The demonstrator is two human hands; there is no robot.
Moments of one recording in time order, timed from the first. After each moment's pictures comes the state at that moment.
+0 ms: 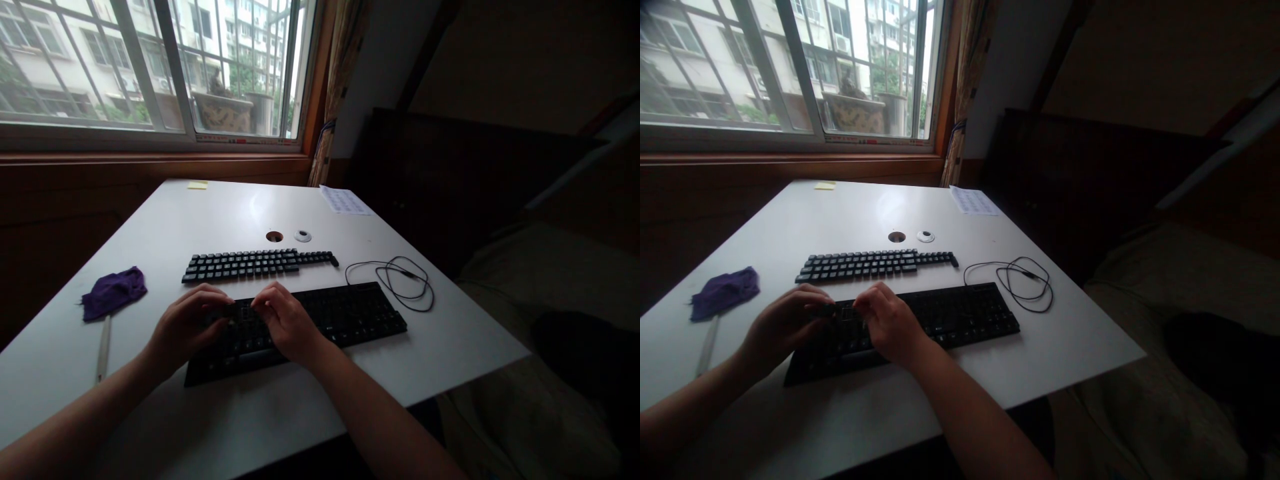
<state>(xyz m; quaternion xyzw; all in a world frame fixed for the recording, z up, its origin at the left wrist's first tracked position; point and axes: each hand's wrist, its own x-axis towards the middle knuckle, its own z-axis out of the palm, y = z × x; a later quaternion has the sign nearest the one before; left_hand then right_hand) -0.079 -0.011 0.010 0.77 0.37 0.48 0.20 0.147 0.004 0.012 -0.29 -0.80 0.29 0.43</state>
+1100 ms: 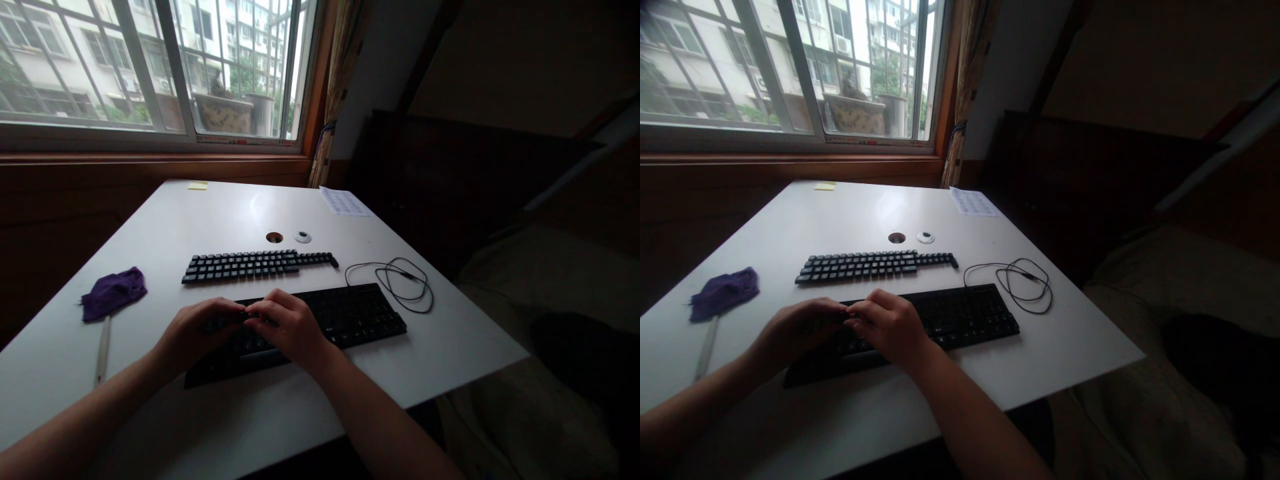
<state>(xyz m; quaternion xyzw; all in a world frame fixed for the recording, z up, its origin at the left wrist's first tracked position) -0.078 -0.005 -0.008 0.81 0.38 0.41 0.17 0.149 0.005 0.007 -0.27 -0.84 0.16 0.44</state>
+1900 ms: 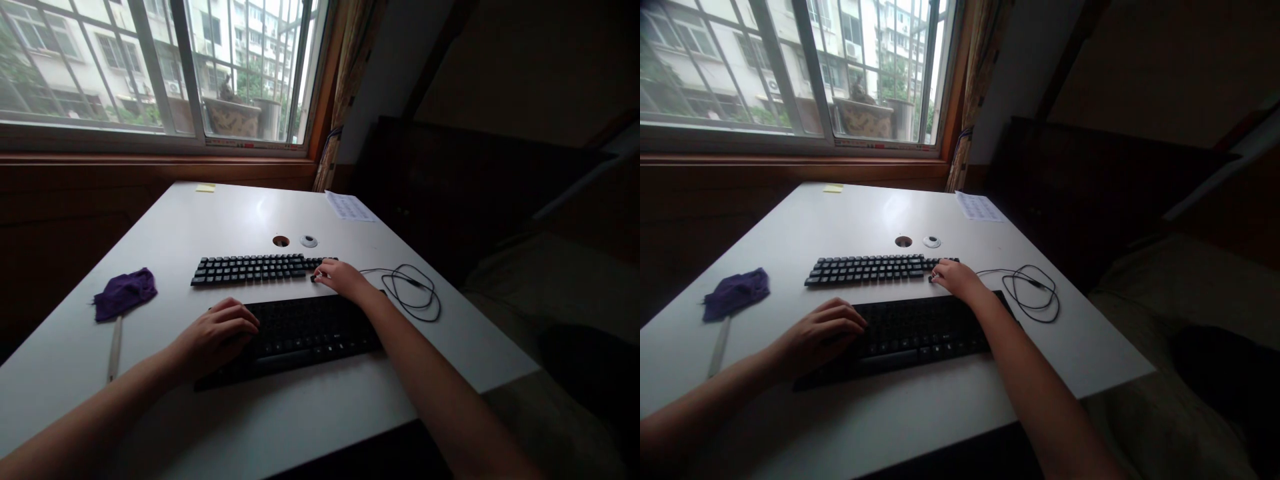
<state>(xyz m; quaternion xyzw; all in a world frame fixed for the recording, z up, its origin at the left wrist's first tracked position) -0.076 0.002 -0.003 0.90 0.26 0.32 0.13 0.258 0.132 0.010 -0.45 -0.88 0.05 0.11</state>
